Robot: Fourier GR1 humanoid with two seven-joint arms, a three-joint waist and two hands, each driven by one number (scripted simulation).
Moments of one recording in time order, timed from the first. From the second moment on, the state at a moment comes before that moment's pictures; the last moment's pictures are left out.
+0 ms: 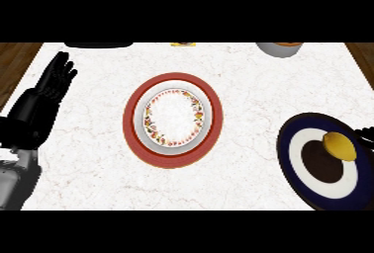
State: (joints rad) left arm -0.27 0.49 -0.10 -1.60 0.25 0.13 0.07; right arm 0.10 -0.98 0.02 -1.45 0.44 0.14 -0.76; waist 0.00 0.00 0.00
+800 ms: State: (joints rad) left arm -0.28 0.41 -0.03 -1.58 0.18 0.06 0.08; right arm -0.14 -0.79 0.05 -1.15 0.75 0.11 -0.67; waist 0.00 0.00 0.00
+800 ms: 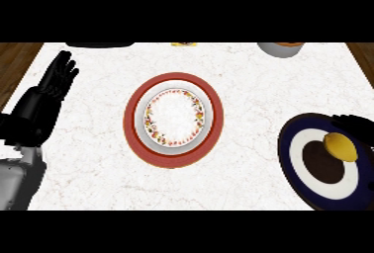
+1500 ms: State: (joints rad) left arm -0.27 0.36 0.02 -1.61 0.13 0.00 0.11; right arm -0.31 -0.65 0.05 -0.85 0.95 0.01 -0.72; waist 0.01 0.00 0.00
